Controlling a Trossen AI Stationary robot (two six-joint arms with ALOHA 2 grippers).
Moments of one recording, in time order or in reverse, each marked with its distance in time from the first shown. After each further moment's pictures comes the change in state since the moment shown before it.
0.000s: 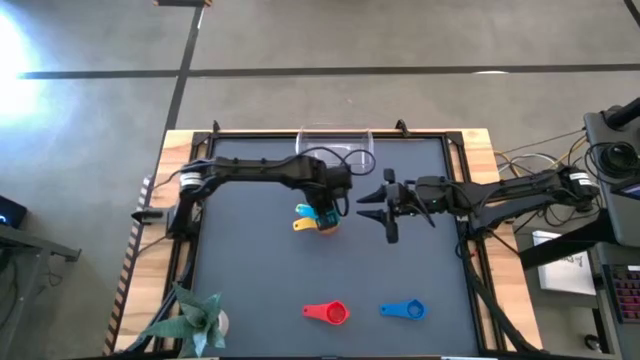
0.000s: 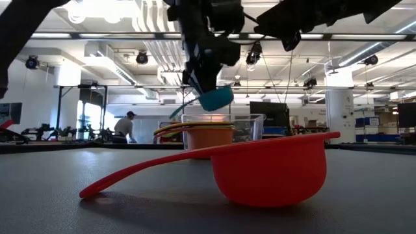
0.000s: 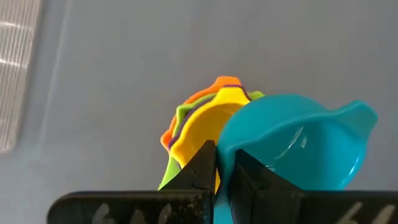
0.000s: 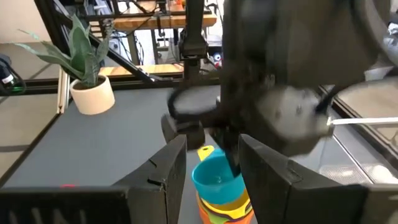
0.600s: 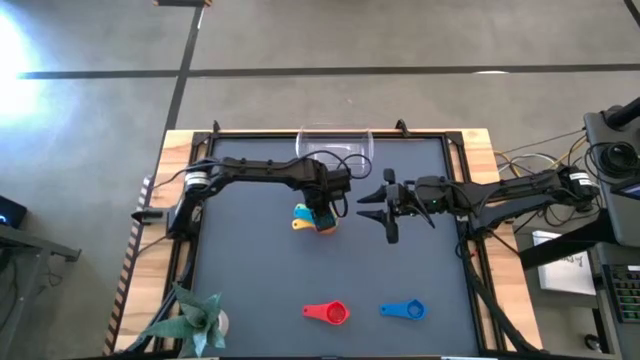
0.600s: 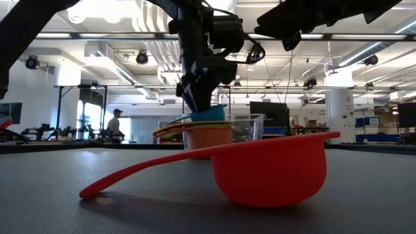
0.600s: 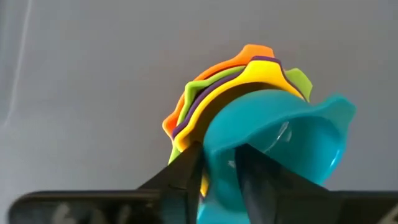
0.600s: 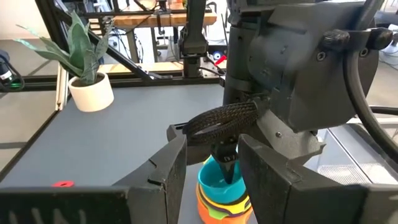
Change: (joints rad) left arm 0.022 0.043 -0.043 -0.013 0.018 -0.046; right arm 0.000 -0.002 -0.002 -0.005 0.000 -0.021
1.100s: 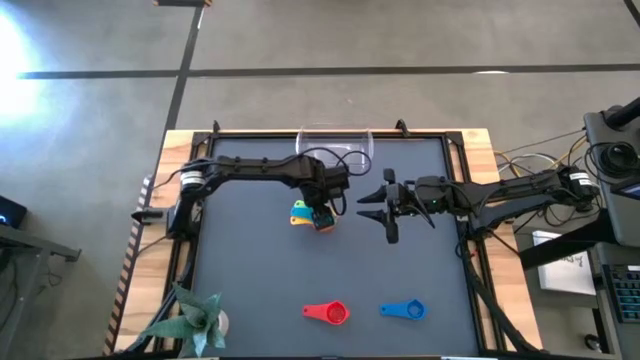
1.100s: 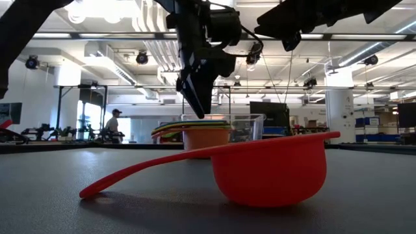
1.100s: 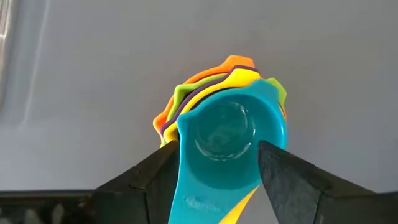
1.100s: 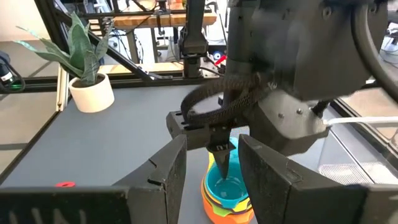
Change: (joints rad) left arm 0.001 -0.036 0.000 -0.004 0.004 0.022; right arm 0.000 0.000 0.000 0.001 0.000 0.011
